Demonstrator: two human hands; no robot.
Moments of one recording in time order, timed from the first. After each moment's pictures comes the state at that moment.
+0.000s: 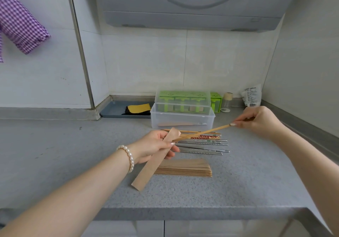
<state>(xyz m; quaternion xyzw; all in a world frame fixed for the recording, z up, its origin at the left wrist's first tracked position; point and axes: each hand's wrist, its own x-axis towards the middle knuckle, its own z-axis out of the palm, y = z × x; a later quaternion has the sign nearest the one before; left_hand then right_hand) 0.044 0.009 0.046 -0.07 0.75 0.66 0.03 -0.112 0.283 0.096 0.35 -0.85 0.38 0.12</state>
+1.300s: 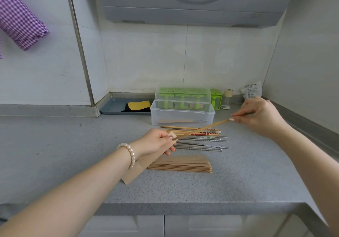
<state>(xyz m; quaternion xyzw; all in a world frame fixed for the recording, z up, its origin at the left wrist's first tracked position) 0.043 0.012 0.044 -0.08 0.86 0.50 -0.01 -0.098 0.281 0.102 0.40 -0.83 0.29 0.26</state>
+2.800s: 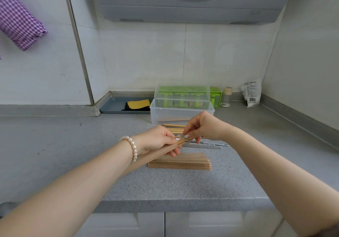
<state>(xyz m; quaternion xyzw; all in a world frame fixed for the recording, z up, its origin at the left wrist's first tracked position) 0.044 0.022 0.058 -0.05 0.84 0.54 0.08 -0.057 0.183 0.084 0.43 -0.82 0.34 -0.16</state>
